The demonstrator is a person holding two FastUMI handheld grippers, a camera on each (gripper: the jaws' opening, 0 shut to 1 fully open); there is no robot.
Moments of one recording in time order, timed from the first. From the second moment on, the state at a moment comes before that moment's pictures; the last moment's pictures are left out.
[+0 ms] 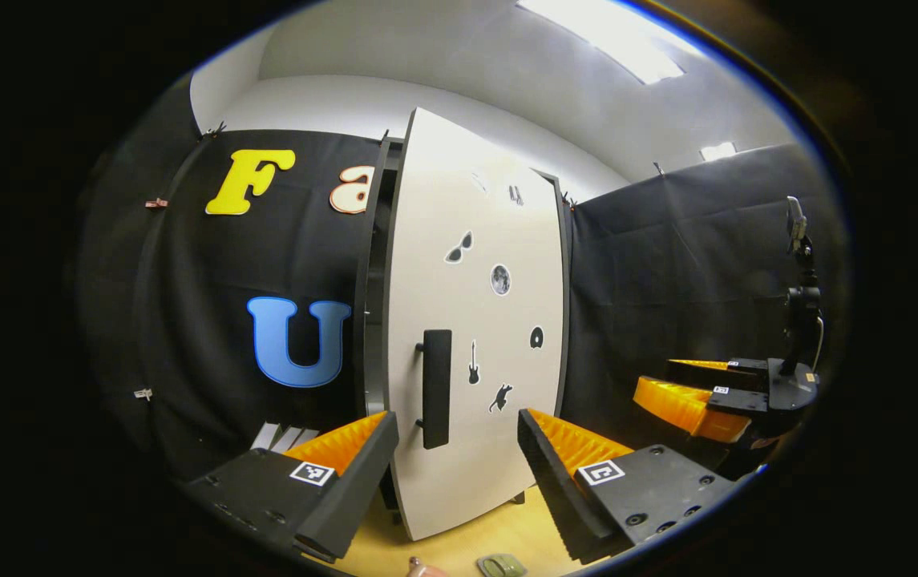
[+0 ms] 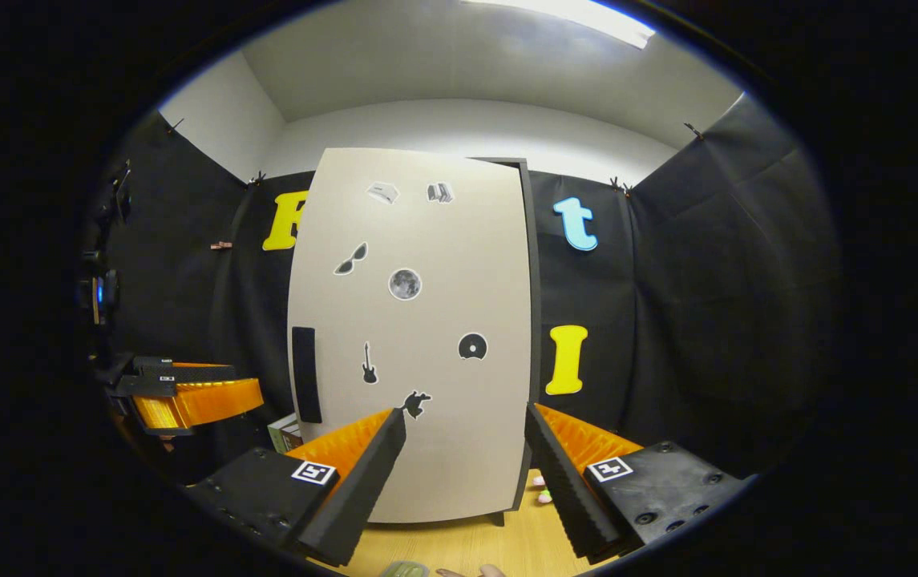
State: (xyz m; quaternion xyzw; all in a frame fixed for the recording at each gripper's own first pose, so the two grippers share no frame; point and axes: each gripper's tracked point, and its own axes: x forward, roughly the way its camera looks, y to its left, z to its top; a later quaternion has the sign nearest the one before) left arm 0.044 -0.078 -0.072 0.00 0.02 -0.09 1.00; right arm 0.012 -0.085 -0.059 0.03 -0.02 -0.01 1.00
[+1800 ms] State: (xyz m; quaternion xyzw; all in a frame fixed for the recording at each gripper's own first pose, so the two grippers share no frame) left arm 0.047 -0.061 -0.065 0.02 -0.02 -0.05 1.00; right arm 0.013 -0.075 -0.047 0.01 -0.03 0.00 1.00
